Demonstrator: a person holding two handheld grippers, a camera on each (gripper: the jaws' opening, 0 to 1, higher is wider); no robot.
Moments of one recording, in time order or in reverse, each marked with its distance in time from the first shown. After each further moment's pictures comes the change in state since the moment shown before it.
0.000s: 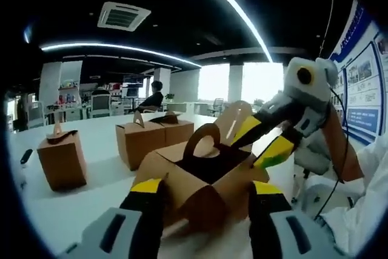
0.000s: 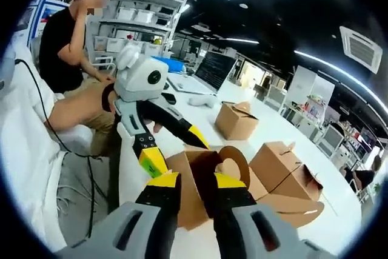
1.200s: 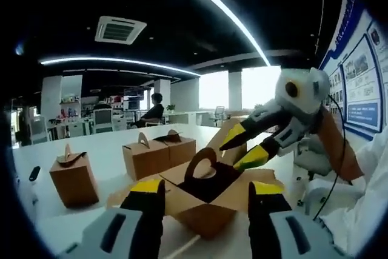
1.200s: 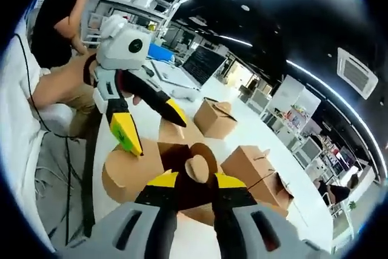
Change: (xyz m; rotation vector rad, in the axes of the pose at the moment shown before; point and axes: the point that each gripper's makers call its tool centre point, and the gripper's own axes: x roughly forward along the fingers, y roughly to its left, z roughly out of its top) left arm -0.020 0.003 0.029 0.051 -0.073 0.025; right arm 0.000 -0.027 -0.002 -0.139 0.071 -0.133
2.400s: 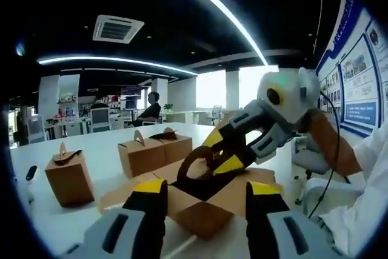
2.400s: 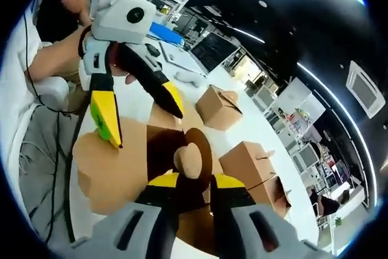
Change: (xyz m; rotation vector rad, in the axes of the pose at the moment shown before) left arm 0.010 0.006 -0.006 0.002 0.007 -0.024; right arm 0.030 -0.007 -0.022 -0.134 0.096 0.028
